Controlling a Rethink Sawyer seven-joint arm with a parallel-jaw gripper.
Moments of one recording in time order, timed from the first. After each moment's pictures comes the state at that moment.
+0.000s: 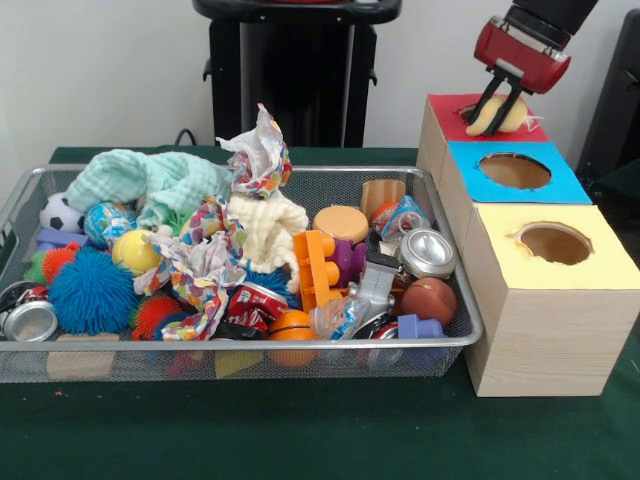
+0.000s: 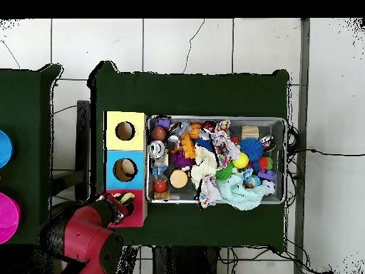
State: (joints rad) arm 0.83 -0.37 -0.73 1.84 0.67 0.41 2.19
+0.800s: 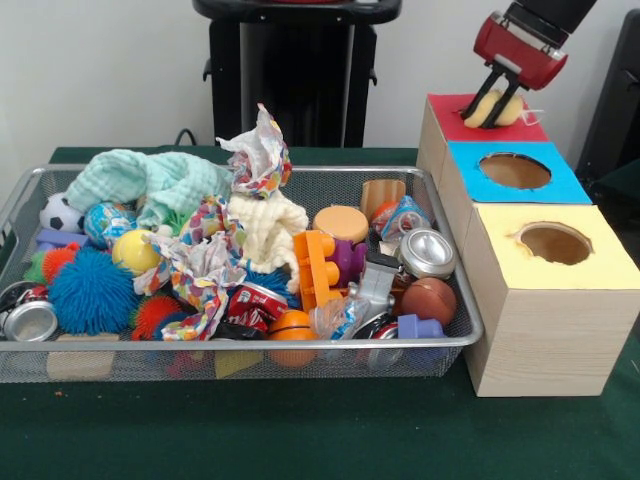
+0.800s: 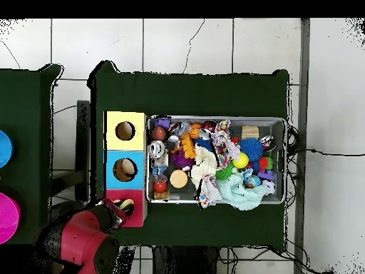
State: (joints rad) arm 0.87 -0.34 -0.76 1.84 0.66 0.46 2.19
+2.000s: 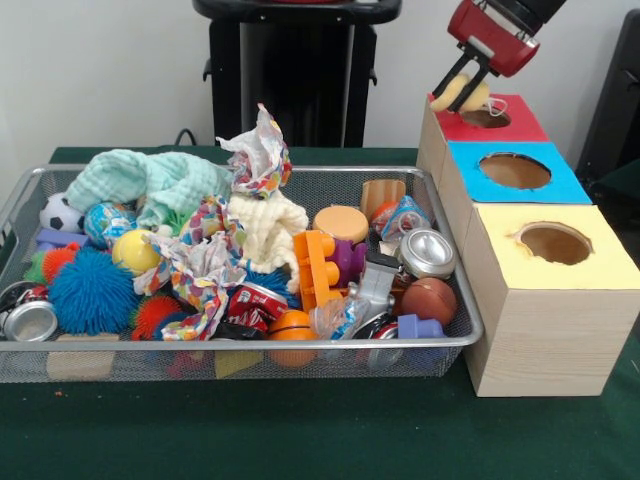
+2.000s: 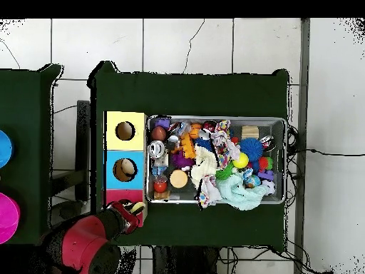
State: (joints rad) arm 0.91 -0.29 -0.86 1.84 0.58 0.46 2.19
